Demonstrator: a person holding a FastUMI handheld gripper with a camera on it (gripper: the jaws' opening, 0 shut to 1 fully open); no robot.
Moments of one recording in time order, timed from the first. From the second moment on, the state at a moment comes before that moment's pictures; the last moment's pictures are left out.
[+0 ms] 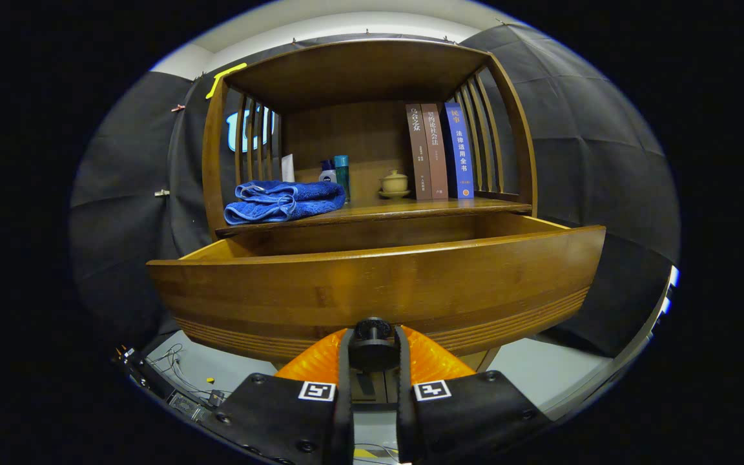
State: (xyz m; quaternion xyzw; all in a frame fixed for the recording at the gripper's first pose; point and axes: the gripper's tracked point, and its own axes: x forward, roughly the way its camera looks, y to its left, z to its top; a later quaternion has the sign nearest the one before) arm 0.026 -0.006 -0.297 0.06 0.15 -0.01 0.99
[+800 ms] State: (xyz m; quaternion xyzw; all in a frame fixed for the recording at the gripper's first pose) arm 0.013 -0.006 -0.295 0.03 0.14 0.00 0.99
